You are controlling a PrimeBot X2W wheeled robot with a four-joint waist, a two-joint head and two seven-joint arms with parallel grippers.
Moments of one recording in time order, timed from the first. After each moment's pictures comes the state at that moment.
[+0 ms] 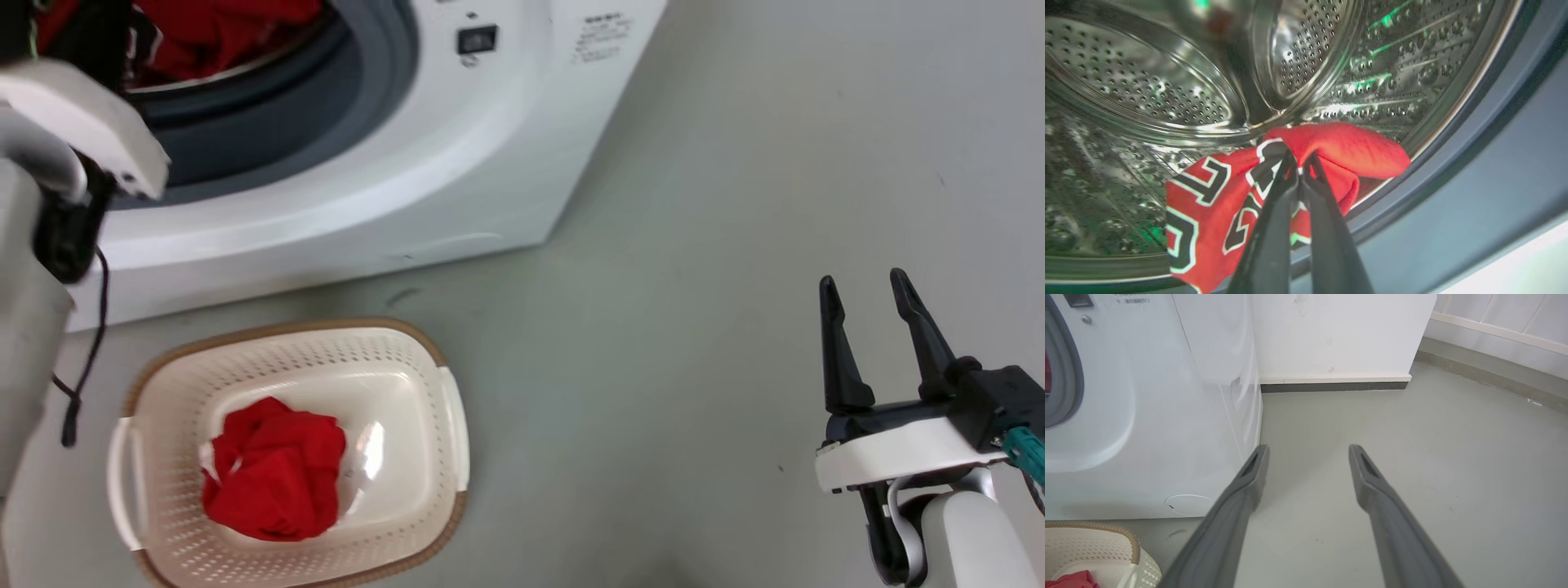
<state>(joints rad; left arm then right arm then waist) -1.08 0.62 -0.63 0.76 -0.72 -0.12 -0.16 -0.18 -0.05 -0.03 0.12 0.09 0.13 -0.26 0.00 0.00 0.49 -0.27</state>
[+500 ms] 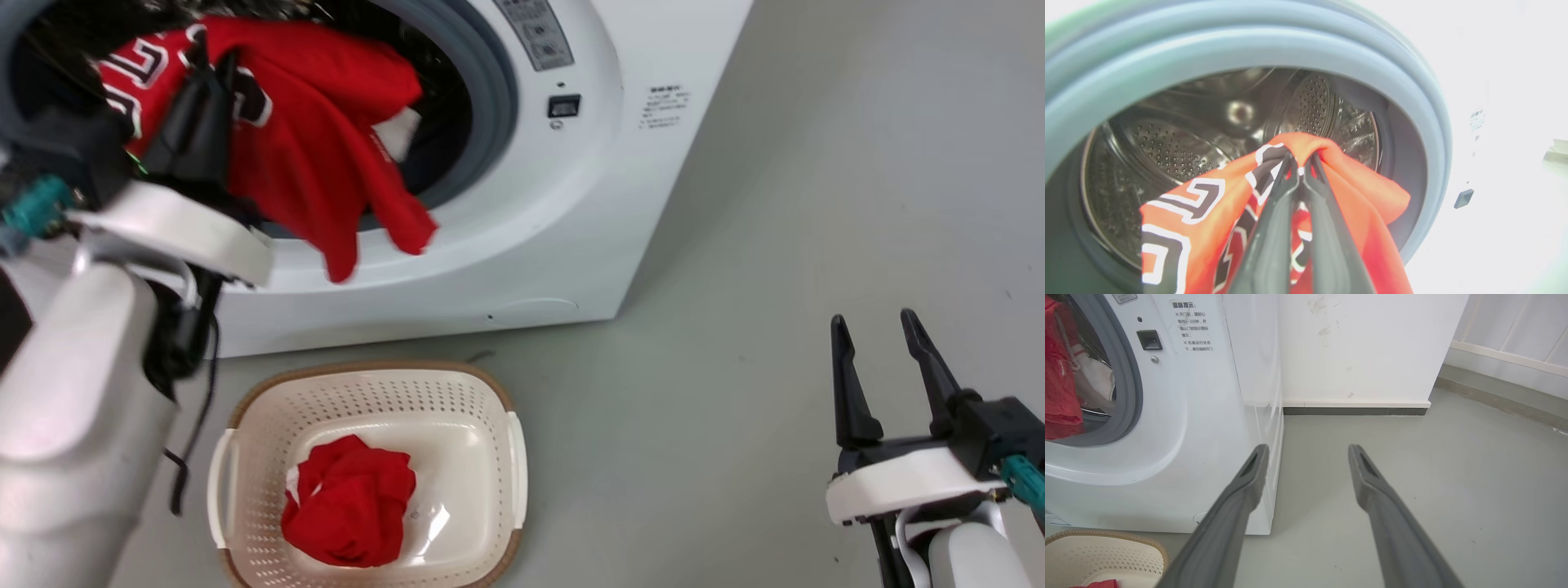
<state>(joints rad) -0.77 0.54 -0.45 0.38 -0.63 -0.04 -0.26 -0.13 -0.05 -0.07 0.15 0.04 0.13 -0.26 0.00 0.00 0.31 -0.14</state>
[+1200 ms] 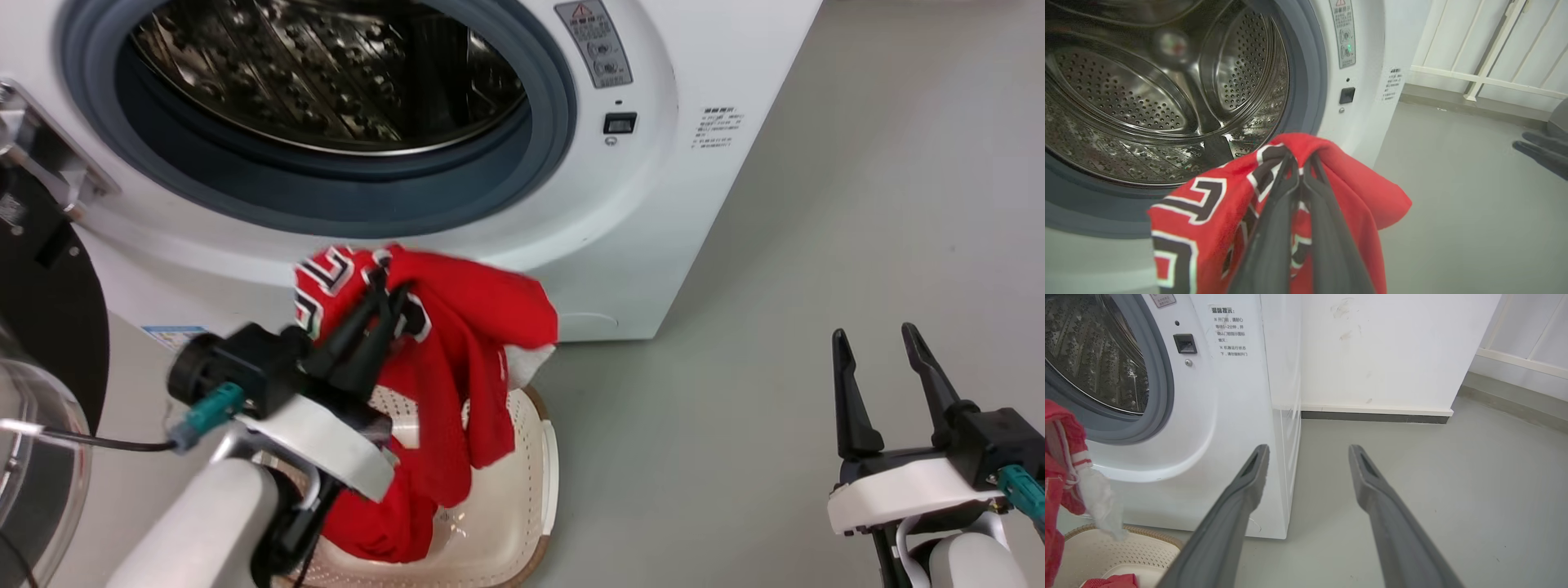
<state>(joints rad) -0.37 0.49 -0.51 0.02 -0.57 -0.05 -0.19 -0.10 -0.05 -0.08 0.16 0.02 0.13 -0.26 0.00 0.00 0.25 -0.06</state>
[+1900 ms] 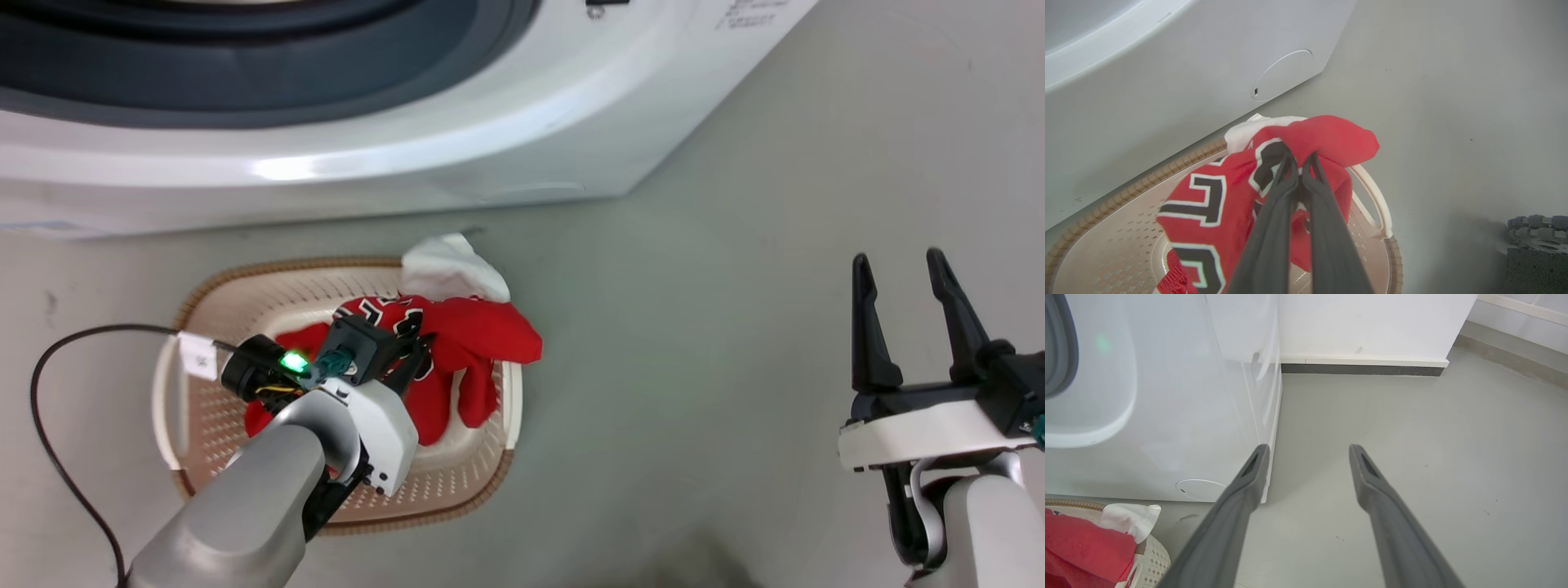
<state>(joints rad) -0.59 0.41 -0.77 0.56 -0.52 -0.13 -0.14 -0.20 -0.05 -0.09 0.12 0.04 0.13 -0.26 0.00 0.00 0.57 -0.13</state>
